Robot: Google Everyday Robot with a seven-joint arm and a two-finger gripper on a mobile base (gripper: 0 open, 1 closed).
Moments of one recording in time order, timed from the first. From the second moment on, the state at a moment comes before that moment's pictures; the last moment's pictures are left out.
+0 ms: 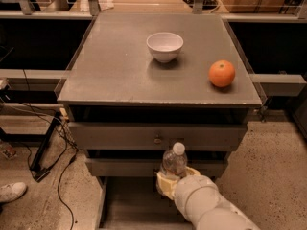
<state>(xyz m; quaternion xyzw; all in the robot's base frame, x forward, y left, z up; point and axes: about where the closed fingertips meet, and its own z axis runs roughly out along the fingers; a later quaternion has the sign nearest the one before) 0.411 -0.067 0.694 -0.13 0.88 0.07 0.45</state>
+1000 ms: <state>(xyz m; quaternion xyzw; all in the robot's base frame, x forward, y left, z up) 0.402 -0.063 0.638 -0.06 0.90 0.06 0.42</state>
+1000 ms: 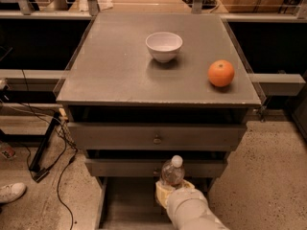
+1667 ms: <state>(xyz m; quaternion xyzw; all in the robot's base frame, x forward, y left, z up) 0.422 -0.070 0.591 0.00 0.90 0.03 0.43</state>
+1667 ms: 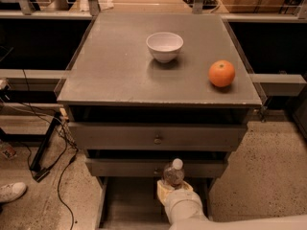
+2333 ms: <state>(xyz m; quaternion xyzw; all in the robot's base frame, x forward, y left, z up) 0.419 -0.068 0.582 0.01 0.90 0.03 0.43</state>
